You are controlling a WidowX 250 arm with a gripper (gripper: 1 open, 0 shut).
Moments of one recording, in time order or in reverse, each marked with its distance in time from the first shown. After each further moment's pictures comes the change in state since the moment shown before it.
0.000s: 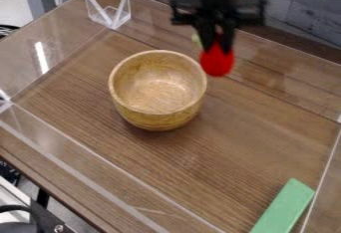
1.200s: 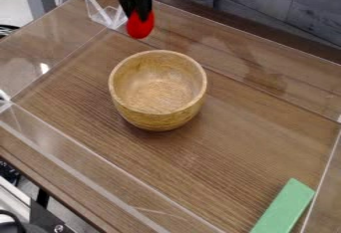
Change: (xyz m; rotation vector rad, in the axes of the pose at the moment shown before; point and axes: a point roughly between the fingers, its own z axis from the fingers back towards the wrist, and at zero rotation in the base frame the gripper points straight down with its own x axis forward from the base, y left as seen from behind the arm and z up) arm 0.083 0.122 -0.024 0.058 -0.038 -0.077
